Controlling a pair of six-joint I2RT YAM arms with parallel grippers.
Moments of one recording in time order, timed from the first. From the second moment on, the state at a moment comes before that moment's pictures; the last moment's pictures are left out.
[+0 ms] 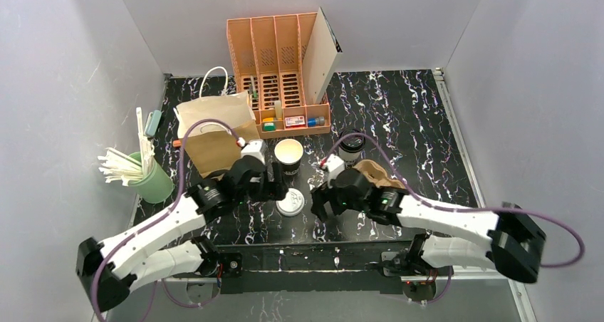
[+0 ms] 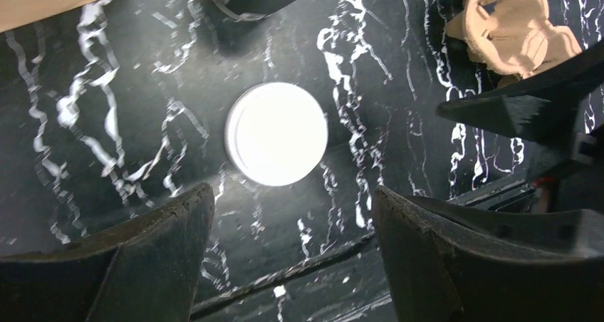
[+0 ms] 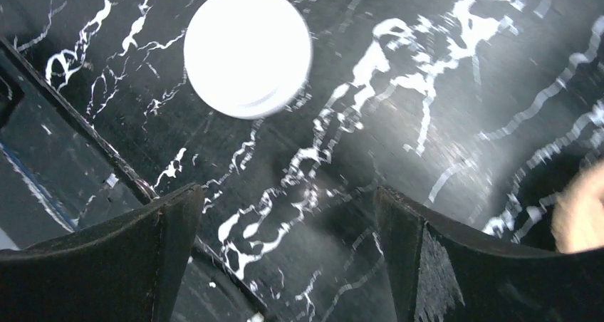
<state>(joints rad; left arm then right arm) -0.88 0.97 0.77 -0.57 -0.22 -0.72 1.04 1.07 0.57 -0.17 0.07 0.37</state>
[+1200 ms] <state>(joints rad) -0.49 0.75 0.63 -0.69 -0.06 -0.72 1.16 1.73 1.02 -0.18 0.07 0.10</state>
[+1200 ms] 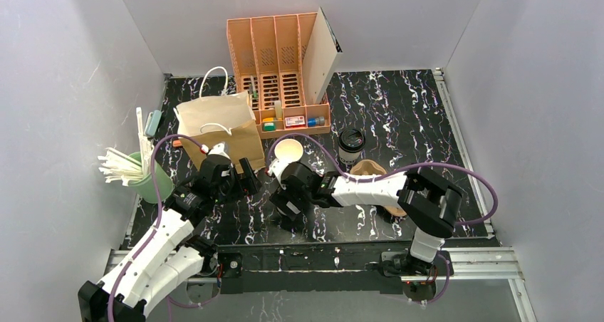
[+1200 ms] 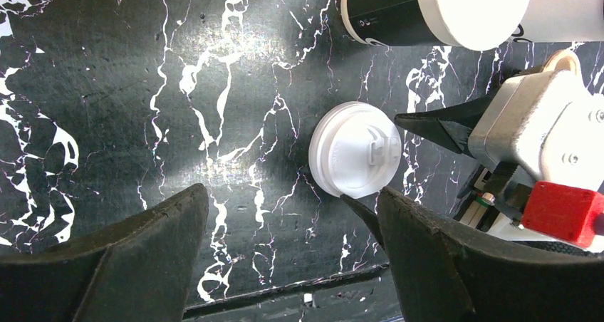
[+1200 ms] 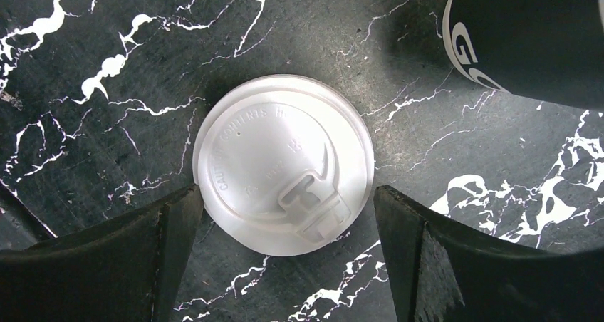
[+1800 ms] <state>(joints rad) -0.49 0.77 0.63 -0.67 -0.03 -0.72 1.17 1.71 1.03 -0.18 0.09 0.11</state>
